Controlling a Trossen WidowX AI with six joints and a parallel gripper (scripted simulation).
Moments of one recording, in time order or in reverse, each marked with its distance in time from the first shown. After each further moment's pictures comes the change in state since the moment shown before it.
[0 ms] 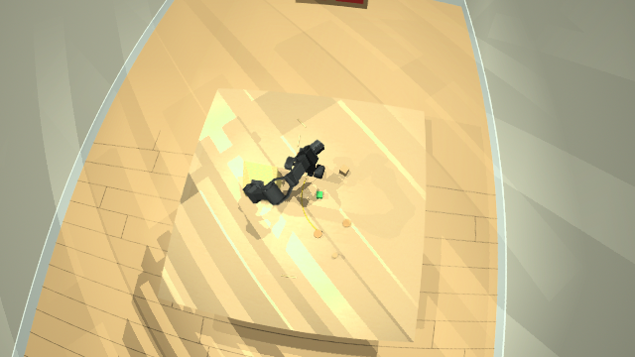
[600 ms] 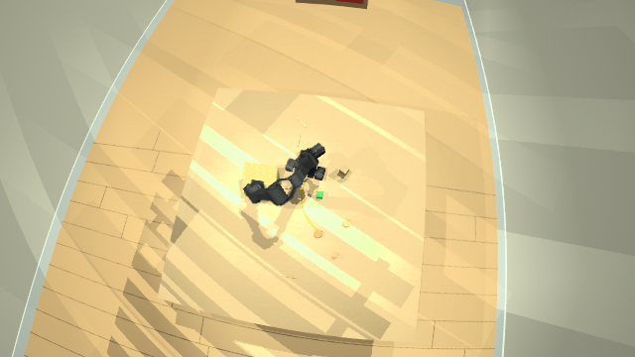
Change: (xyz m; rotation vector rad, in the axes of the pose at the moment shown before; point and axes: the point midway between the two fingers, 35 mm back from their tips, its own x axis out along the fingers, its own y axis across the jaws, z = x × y) arm 0.025 -0.002 0.002 0.006 -0.006 0.002
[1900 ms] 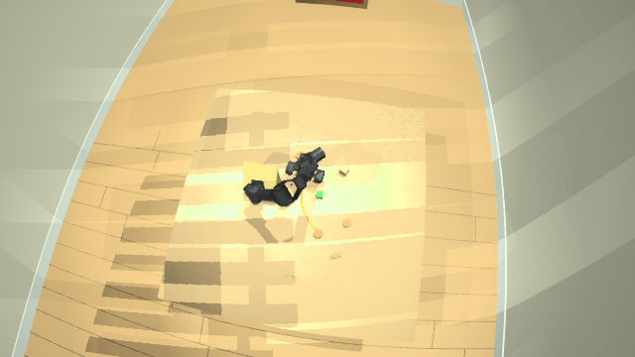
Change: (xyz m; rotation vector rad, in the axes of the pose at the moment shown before) arm 0.032 0.002 -0.002 -0.004 0.007 0.000
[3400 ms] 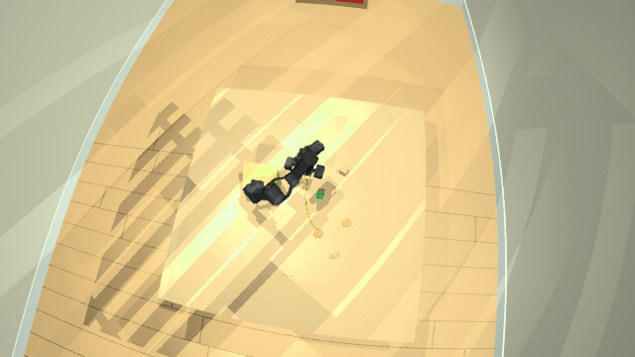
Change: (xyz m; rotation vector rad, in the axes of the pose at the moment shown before) arm -0.055 0.001 0.000 -0.003 0.000 0.001
